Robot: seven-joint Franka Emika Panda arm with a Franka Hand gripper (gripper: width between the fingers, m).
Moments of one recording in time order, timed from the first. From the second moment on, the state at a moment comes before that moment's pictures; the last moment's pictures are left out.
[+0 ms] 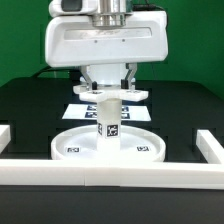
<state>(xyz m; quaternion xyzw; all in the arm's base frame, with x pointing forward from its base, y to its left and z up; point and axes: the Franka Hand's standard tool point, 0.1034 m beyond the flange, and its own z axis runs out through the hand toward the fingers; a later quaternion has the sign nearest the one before) 0.556 -0.033 0.108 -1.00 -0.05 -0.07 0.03</state>
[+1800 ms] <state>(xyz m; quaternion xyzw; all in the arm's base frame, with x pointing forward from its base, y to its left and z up) 0.557 -0.001 0.105 -0.76 0.64 -0.07 0.12</state>
